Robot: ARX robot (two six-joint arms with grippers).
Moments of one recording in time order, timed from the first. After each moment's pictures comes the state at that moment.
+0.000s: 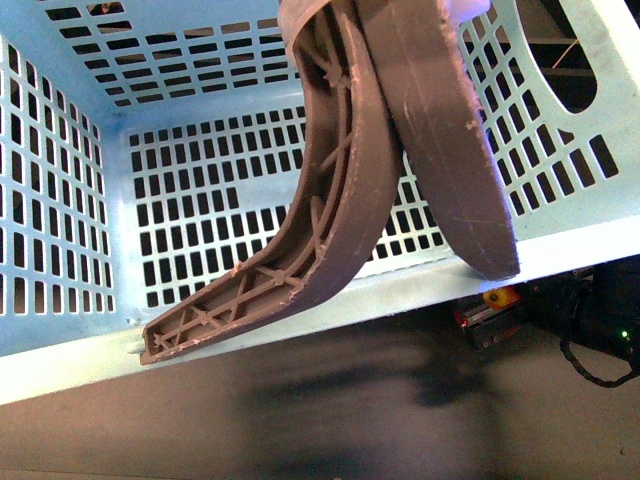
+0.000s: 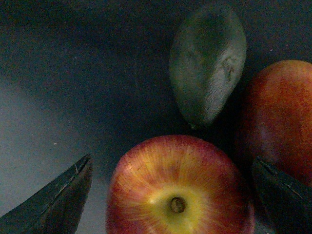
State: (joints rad) left arm -0.61 1.37 1.11 -0.31 0.10 -0.73; right arm 0.09 2.54 0.83 1.01 -0.18 -0.29
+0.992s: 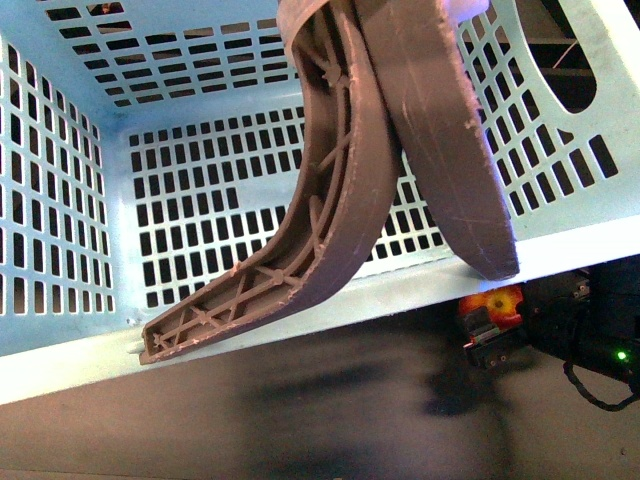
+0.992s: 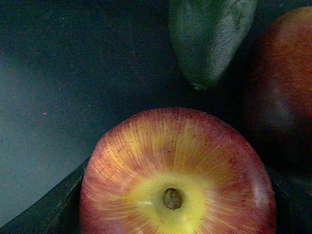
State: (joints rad) left arm -0.61 1.37 1.11 -0.31 0.10 -0.73; right arm 0.09 2.56 0.79 1.00 -0.14 -0.28
